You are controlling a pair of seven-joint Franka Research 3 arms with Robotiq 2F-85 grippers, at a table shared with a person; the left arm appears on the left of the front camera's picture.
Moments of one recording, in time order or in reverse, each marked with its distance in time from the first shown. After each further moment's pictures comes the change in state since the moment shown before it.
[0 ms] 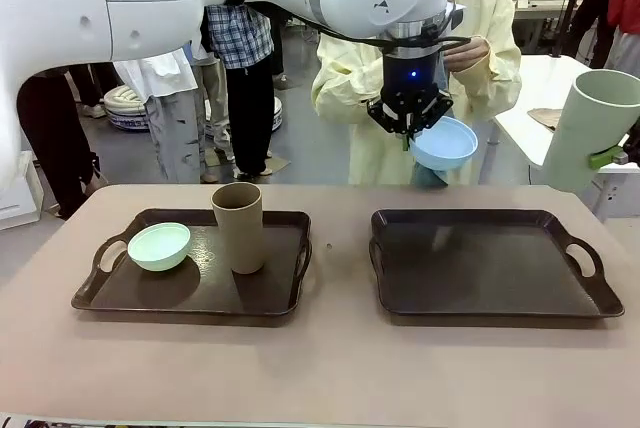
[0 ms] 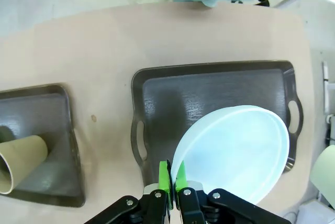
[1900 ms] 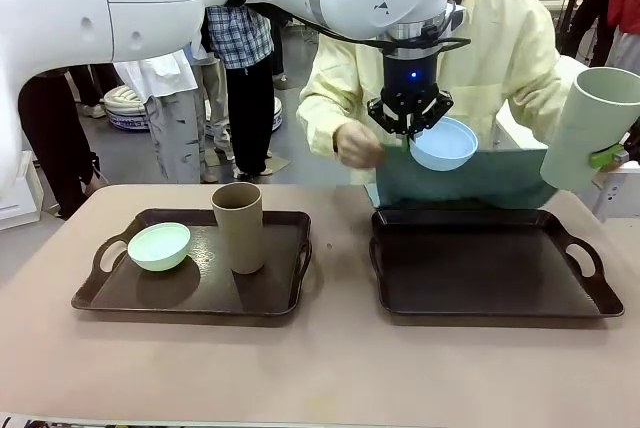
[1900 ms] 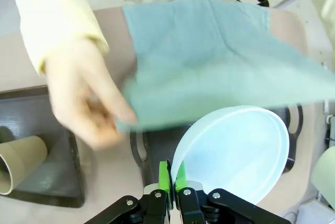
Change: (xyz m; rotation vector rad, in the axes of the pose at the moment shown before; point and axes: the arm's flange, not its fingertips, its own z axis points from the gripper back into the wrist) left arm 0.000 0.000 0.000 -0.002 -0.002 0.000; right arm 0.002 0.000 0.001 -0.002 0.000 0.005
